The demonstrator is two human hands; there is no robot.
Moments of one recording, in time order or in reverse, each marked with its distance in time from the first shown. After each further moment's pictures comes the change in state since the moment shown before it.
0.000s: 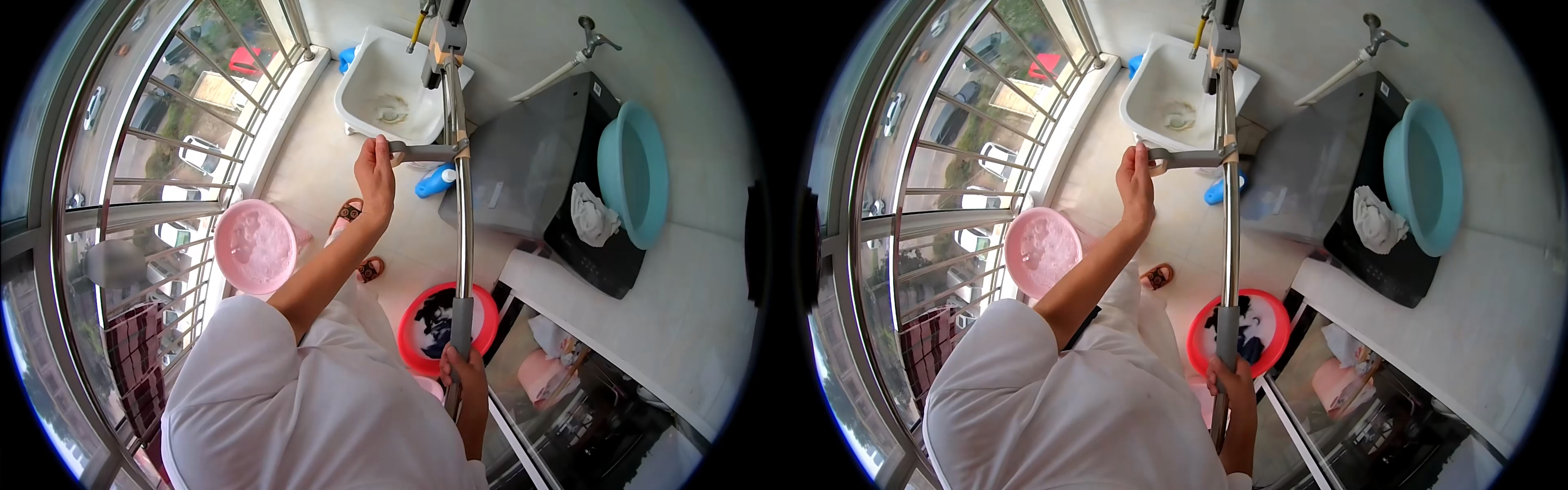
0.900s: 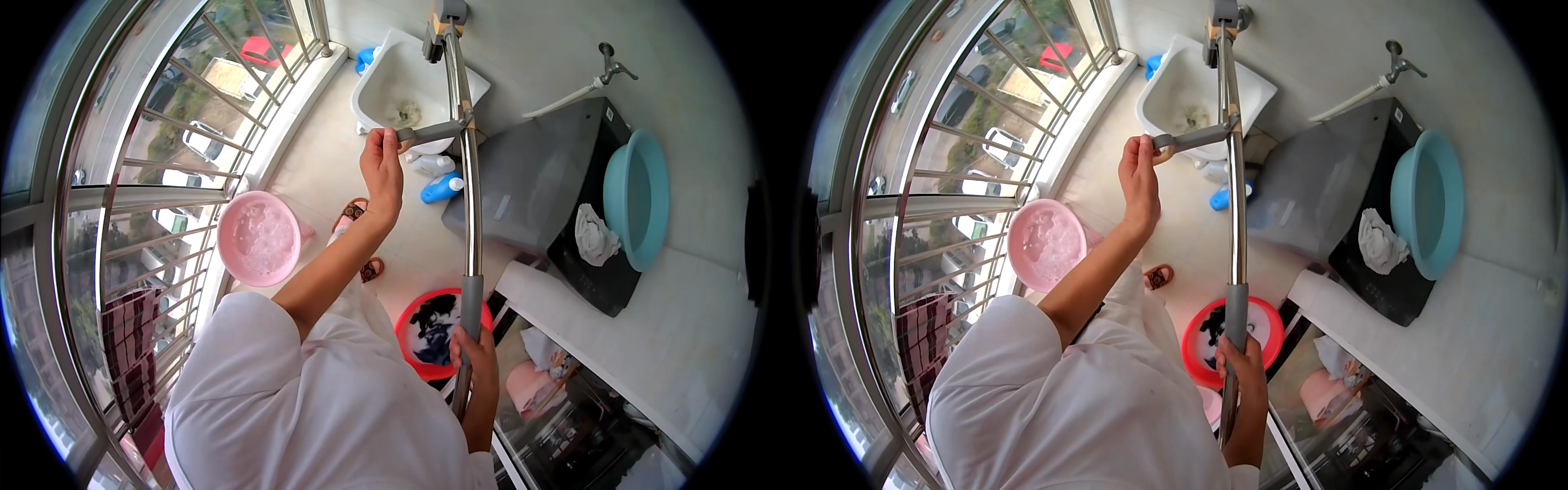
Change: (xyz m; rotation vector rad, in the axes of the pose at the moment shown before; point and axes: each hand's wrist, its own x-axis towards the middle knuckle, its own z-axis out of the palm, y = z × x) left_hand 0.018 0.043 -0.012 -0.080 0.030 0.041; right_hand 0.022 -0.049 0.026 -0.167 -0.058 -0.078
